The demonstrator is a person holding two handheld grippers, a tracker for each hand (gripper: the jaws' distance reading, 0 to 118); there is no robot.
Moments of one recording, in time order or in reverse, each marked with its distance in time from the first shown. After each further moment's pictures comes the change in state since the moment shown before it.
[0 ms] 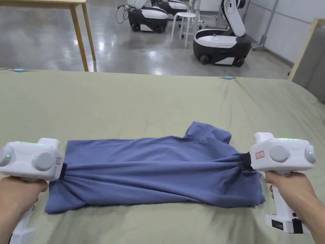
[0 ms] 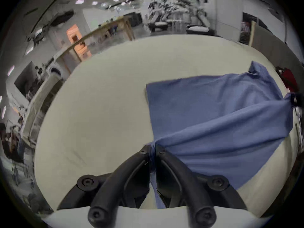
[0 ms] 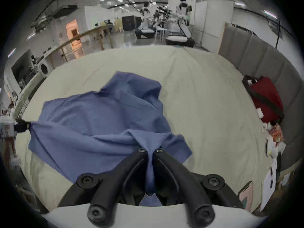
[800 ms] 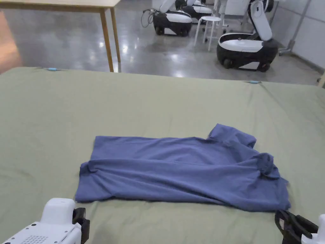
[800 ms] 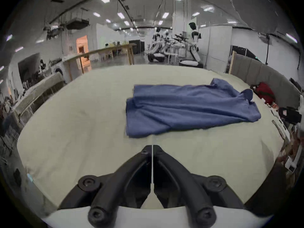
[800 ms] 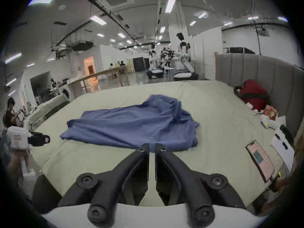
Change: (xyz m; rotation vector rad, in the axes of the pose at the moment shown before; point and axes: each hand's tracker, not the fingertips) left arm 0.030 -0.196 0.113 0.361 -0.113 0.071; right arm -0.046 -0.205 0.148 0.440 0.154 0.030
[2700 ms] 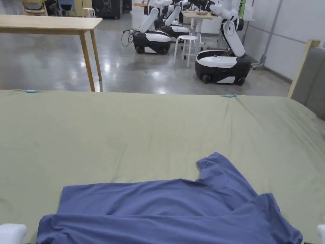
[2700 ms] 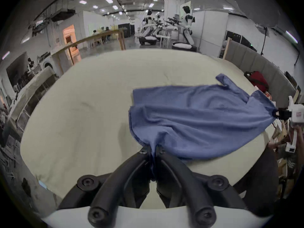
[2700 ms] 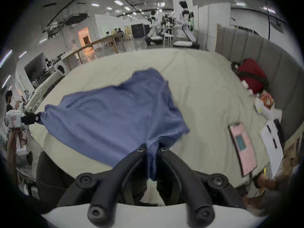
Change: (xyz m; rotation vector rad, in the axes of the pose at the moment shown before) left arm -0.035 0.012 0.035 -0.229 -0.077 -0.023; right arm 0.085 -0.004 0.014 -0.390 -0.025 -0.021
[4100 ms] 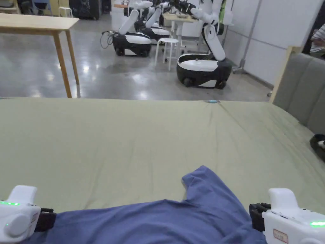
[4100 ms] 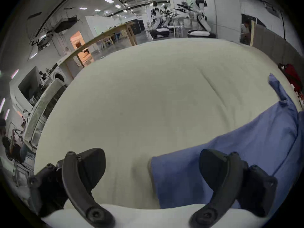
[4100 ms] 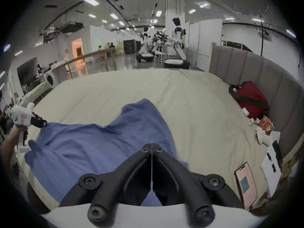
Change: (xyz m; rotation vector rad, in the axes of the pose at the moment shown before) left arm 0.003 0.158 -0.181 -0.032 0.258 -0.147; right arm -0.026 0.130 -0.081 0.168 -0.154 0.019
